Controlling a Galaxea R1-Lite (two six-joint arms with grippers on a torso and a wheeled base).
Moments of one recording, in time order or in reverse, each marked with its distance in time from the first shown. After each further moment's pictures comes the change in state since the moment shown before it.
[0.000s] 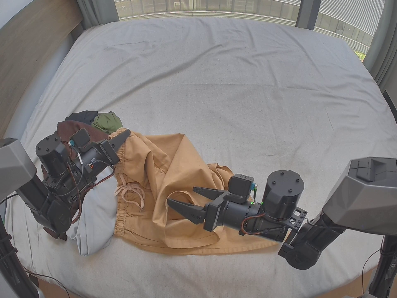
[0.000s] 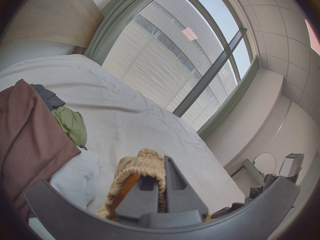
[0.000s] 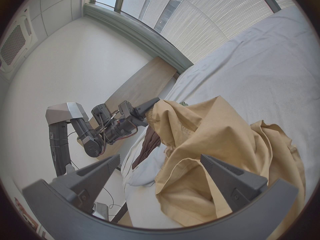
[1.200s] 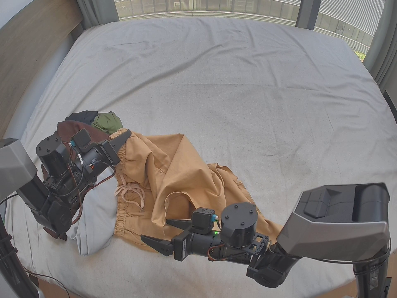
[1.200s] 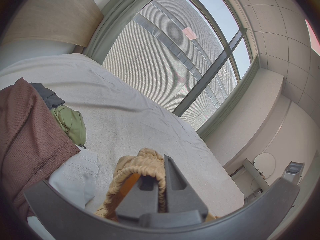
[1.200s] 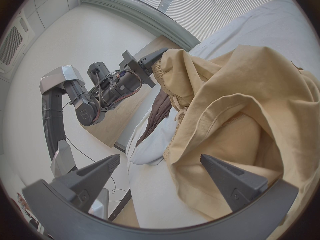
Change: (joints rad) left arm -0.004 0.001 0.001 0.000 0.000 -0.001; right arm 0.125 0.200 -0.115 0.033 -0.003 -0.007
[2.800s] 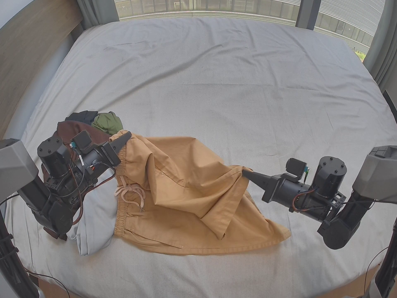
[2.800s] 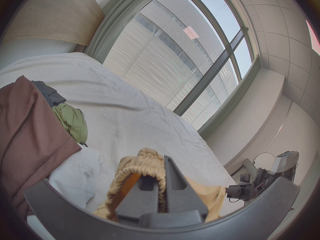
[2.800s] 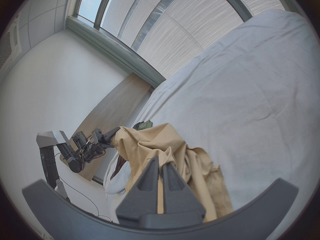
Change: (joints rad) left arm 0.002 0.011 0.002 -0.001 0.001 0.000; right arm -0.431 -0.278 0.314 -0.157 0.076 0.076
